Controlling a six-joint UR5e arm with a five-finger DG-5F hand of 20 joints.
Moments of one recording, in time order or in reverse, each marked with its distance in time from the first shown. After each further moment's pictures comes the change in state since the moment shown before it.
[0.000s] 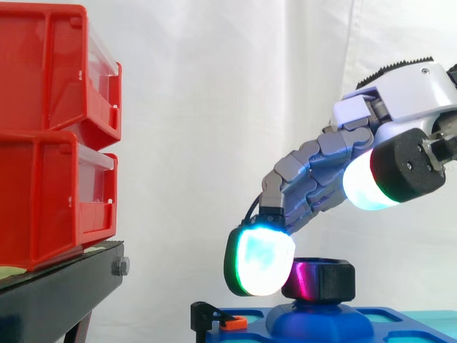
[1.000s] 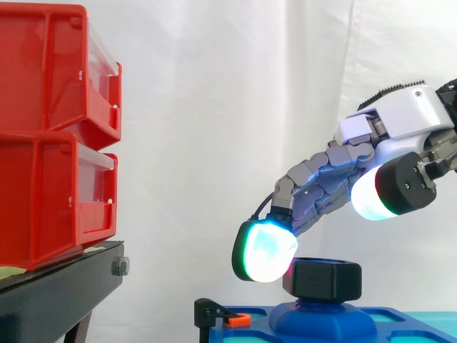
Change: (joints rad) arm -0.093 0.000 -0.003 -0.004 -0.115 -0.057
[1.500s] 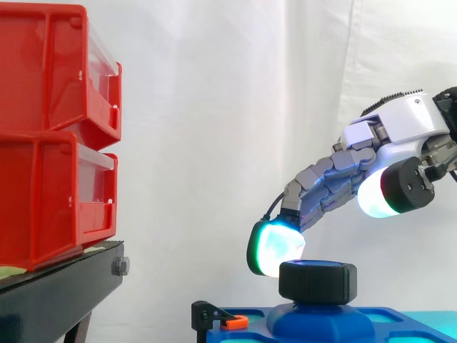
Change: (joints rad) arm -0.060 0.000 0.000 0.005 -0.076 -0.029
